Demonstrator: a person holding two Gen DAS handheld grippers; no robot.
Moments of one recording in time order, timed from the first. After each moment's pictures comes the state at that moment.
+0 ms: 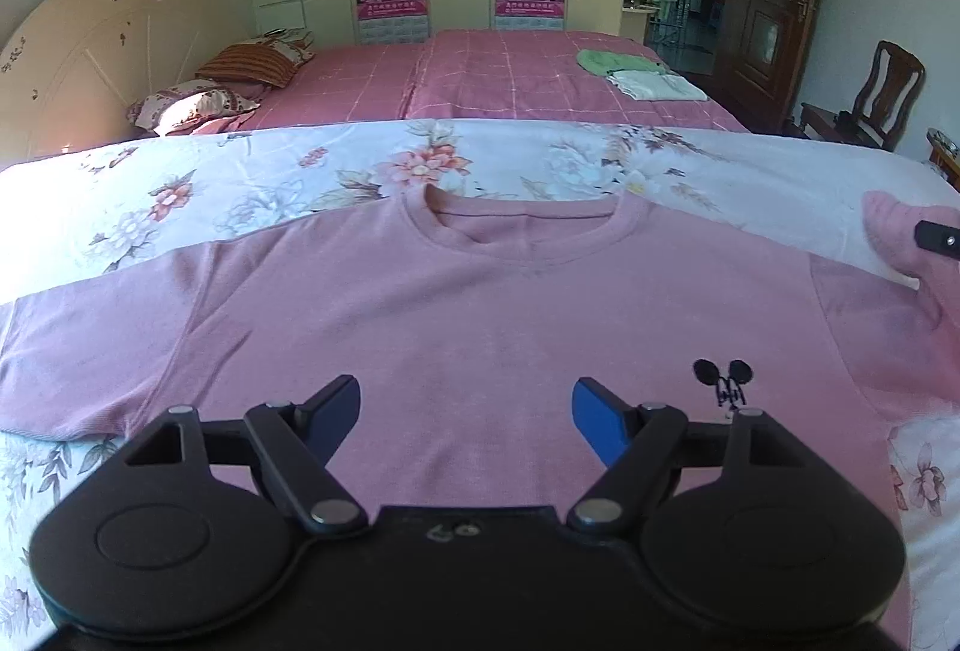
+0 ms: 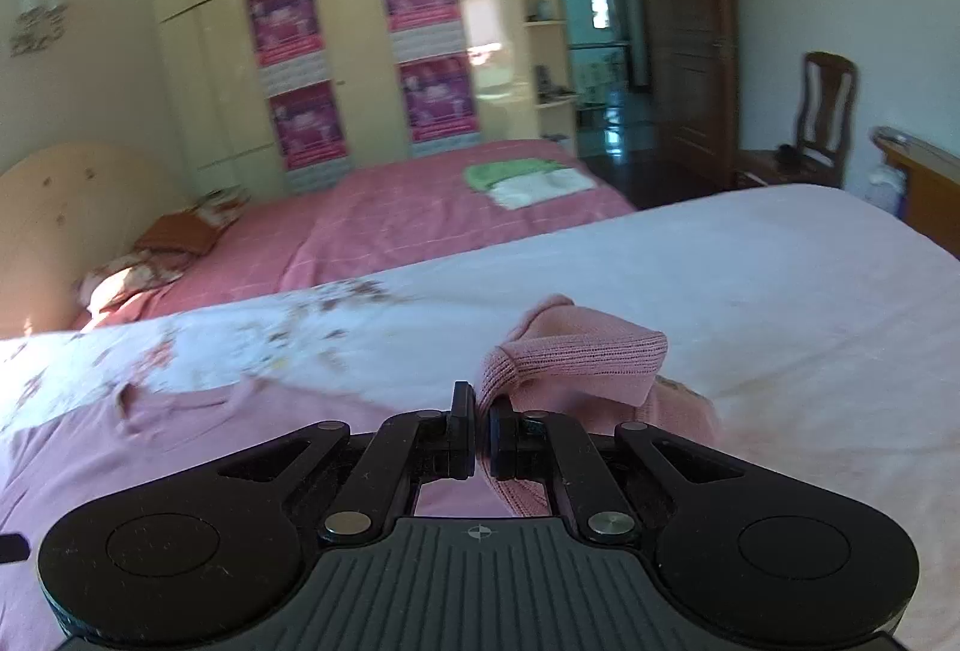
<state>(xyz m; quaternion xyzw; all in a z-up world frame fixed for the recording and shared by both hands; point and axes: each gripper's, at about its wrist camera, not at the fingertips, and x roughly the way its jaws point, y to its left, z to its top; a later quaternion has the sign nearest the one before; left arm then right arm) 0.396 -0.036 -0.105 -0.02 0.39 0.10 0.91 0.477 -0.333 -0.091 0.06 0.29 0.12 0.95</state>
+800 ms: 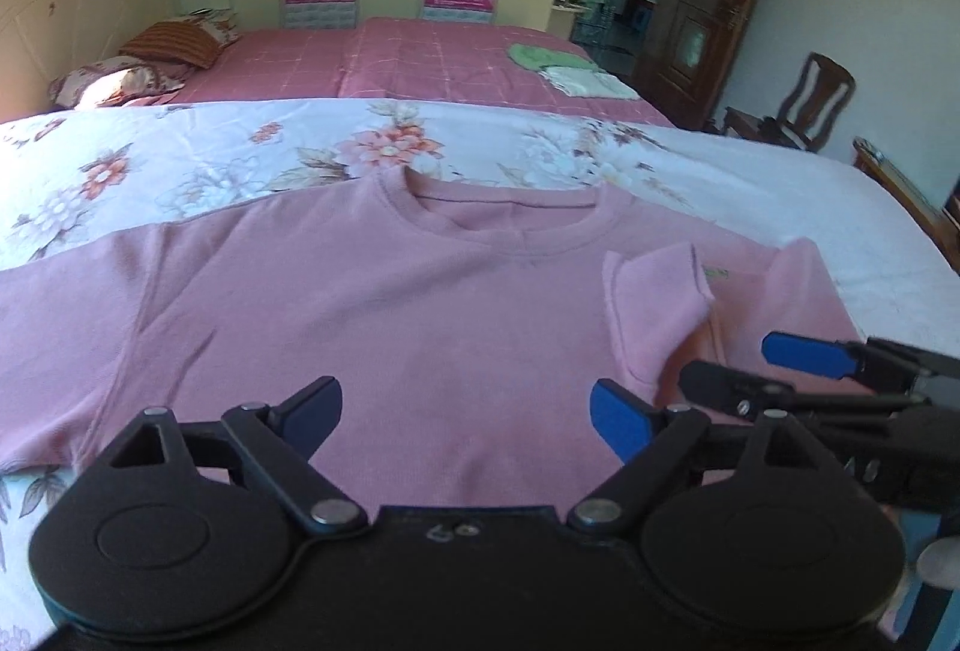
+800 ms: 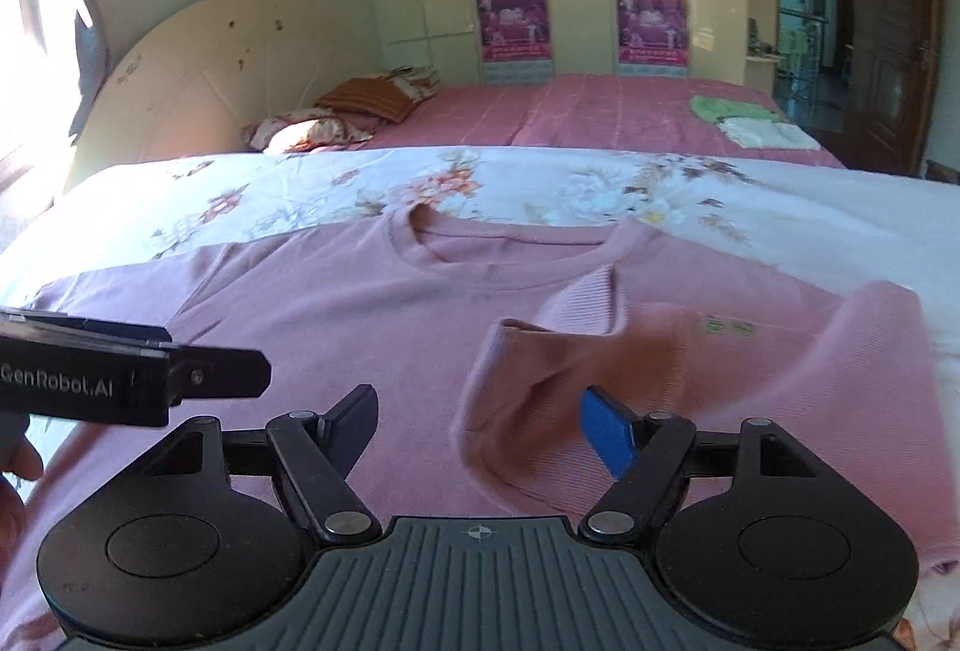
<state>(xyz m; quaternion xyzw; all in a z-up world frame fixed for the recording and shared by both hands) 0.411 0.007 -0.137 -0.05 0.40 -0.02 0.92 0.434 -0.173 -0.142 0.02 0.35 0.22 0.91</state>
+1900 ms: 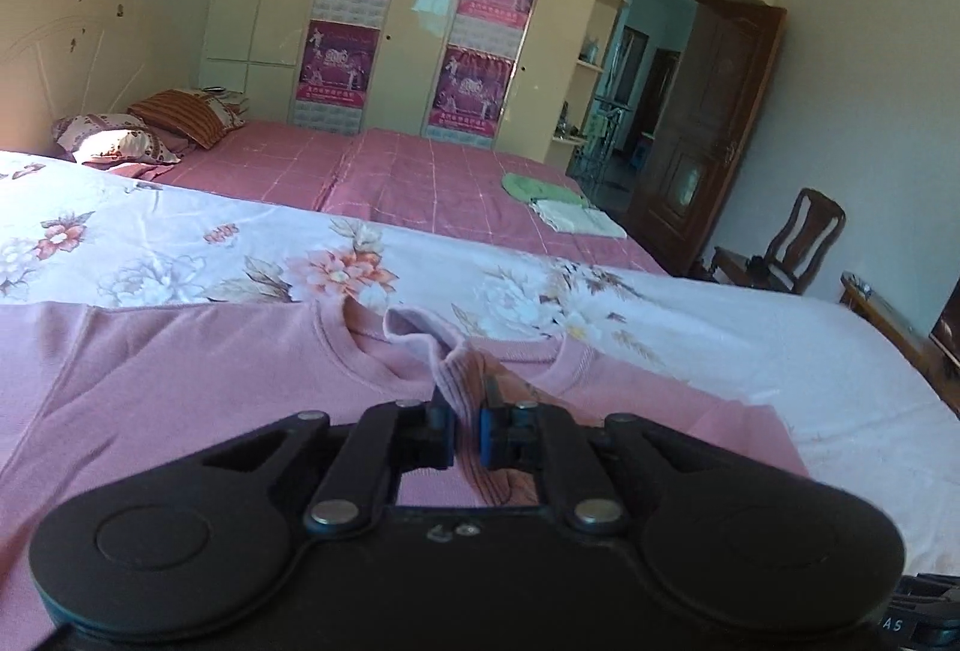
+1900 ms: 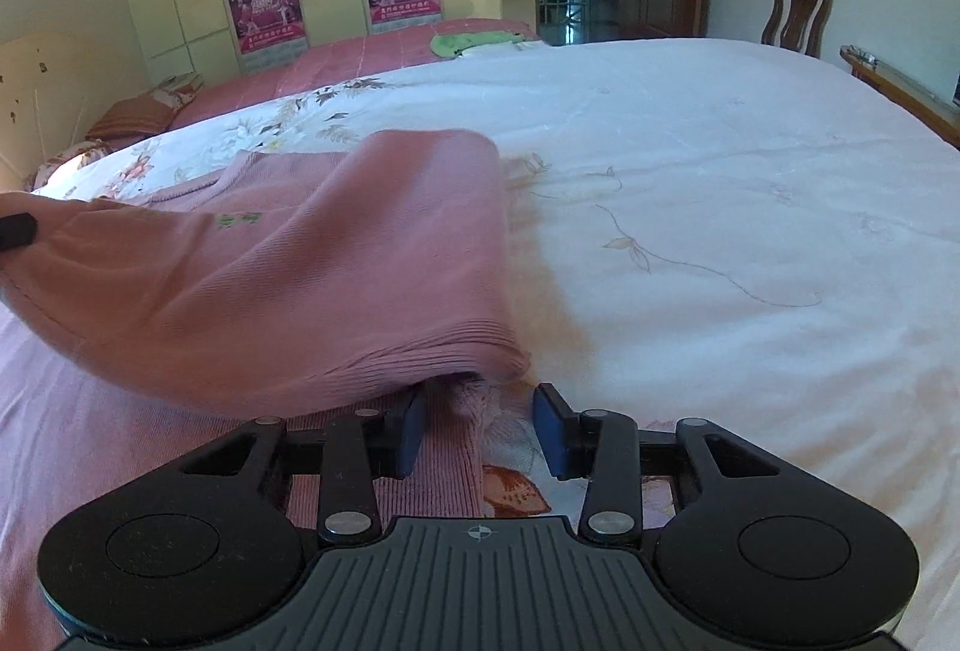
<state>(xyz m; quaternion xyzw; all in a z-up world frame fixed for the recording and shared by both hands) 0.444 -0.009 -0.135 -0.12 0.26 0.01 0.96 0.423 -0.307 -0.181 0.05 0.40 0.02 0.92</state>
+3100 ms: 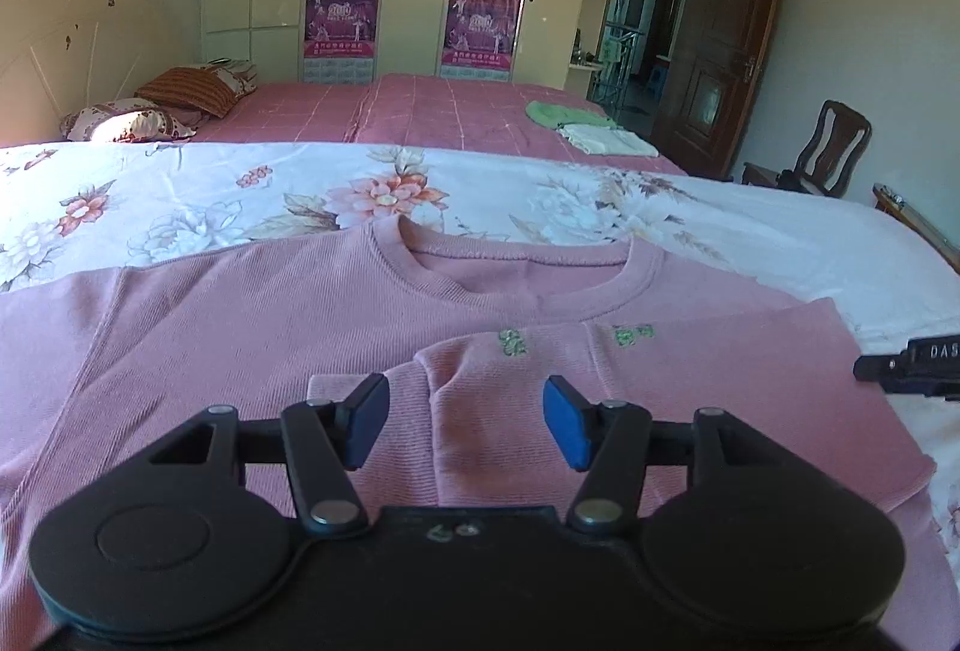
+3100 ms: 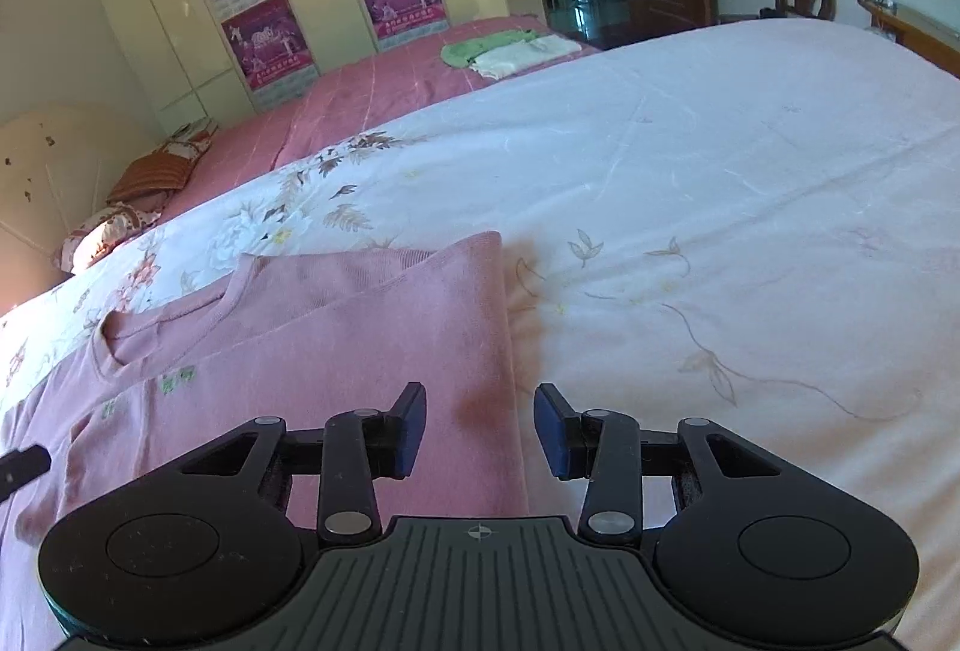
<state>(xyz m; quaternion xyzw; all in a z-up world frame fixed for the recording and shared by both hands) 0.457 0.002 -0.174 -0.05 0.34 0.02 0.94 0.521 -0.320 -0.165 0.13 0.41 0.05 0.90</state>
